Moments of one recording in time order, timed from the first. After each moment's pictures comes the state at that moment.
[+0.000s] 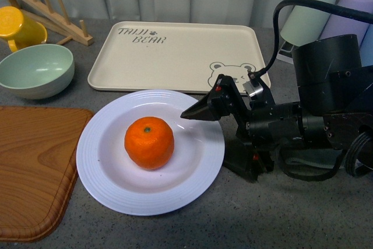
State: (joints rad) left arm 0.00 0.00 0.02 0.00 0.00 0.00; right arm 0.32 2.28 0.91 0.59 -0.80 0.97
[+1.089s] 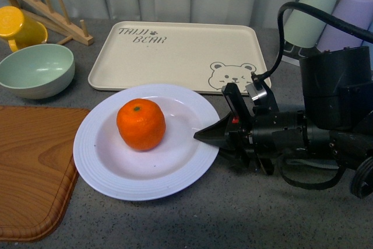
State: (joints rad) left arm 0.00 0.00 0.02 0.00 0.00 0.00; right arm 0.32 2.29 0.84 0.76 -0.80 0.99
